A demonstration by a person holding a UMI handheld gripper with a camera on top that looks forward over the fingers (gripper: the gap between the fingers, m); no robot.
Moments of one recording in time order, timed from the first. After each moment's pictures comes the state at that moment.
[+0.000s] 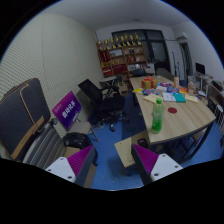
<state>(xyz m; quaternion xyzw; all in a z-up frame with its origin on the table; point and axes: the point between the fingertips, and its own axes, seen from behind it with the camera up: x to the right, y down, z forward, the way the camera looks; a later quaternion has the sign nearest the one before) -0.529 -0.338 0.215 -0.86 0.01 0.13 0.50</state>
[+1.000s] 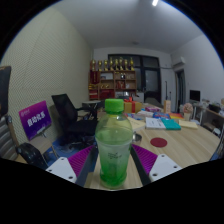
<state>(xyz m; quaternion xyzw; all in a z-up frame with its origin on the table) -0.318 -0.029 0.087 -0.77 0.00 0.01 0.64</state>
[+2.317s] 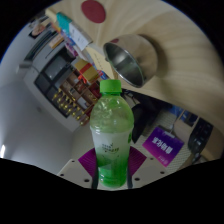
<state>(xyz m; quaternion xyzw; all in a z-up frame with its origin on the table) -0.396 0.113 0.195 -0.40 0.55 0.72 0.17</state>
